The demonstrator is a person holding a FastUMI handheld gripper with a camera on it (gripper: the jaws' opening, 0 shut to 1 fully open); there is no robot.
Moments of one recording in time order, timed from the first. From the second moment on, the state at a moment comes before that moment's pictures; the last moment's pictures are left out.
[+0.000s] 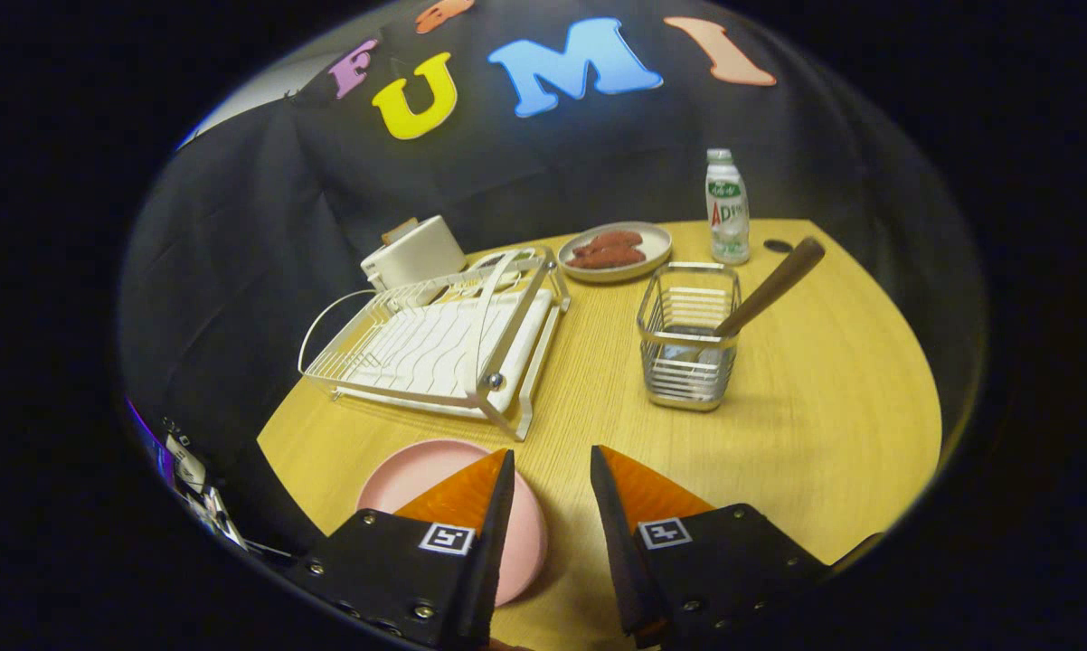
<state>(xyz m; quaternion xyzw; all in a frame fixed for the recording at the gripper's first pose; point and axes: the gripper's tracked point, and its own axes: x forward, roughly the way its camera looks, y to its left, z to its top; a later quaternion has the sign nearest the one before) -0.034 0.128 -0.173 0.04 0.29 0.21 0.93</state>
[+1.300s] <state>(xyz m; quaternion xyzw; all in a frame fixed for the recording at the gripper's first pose) 0.088 0.024 -0.127 0.03 0.14 0.04 0.99</state>
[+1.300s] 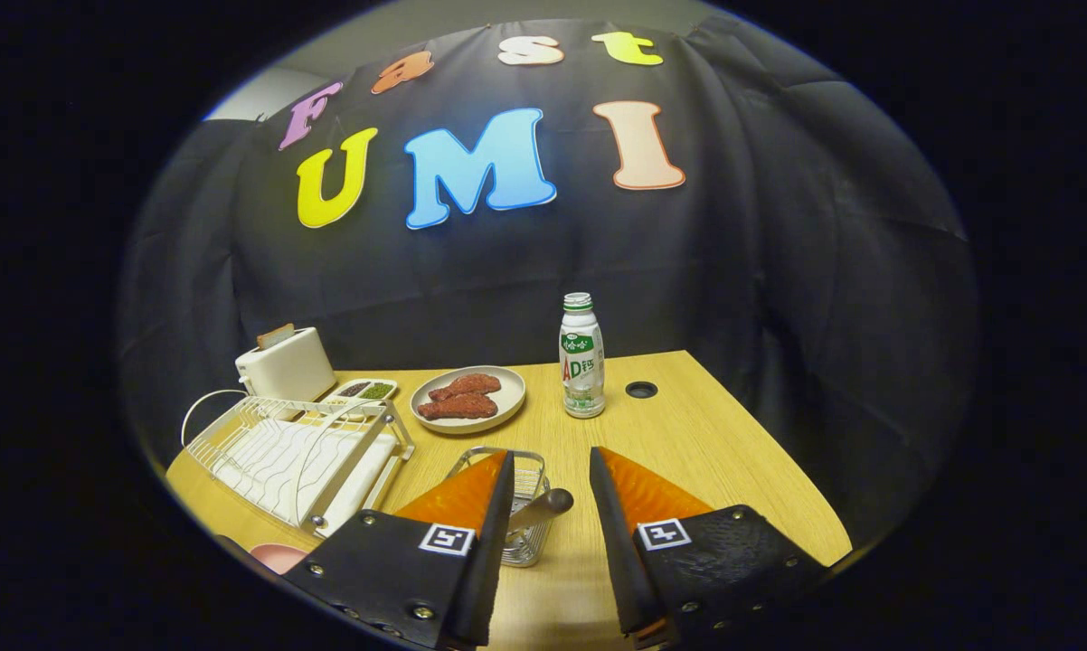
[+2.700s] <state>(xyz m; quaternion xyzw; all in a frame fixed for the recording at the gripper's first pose) 0.060 0.091 0.024 -0.03 0.05 0.09 0.99</state>
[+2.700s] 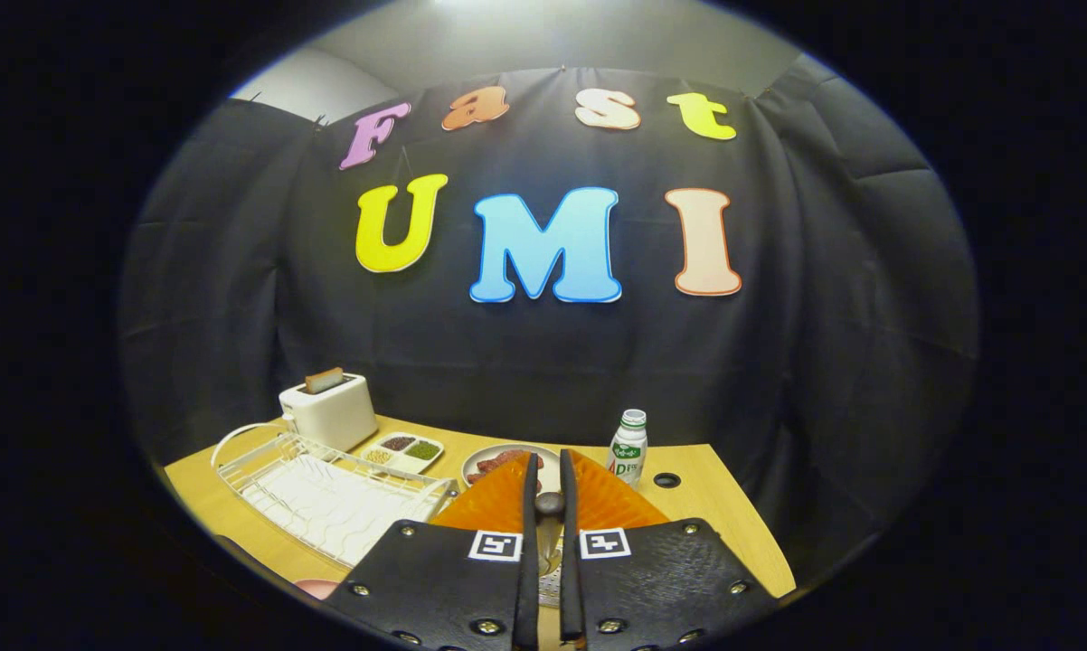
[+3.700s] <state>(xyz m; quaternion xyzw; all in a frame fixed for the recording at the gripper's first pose) -0.073 0.221 -0.021 -0.09 0.06 0.22 0.97</state>
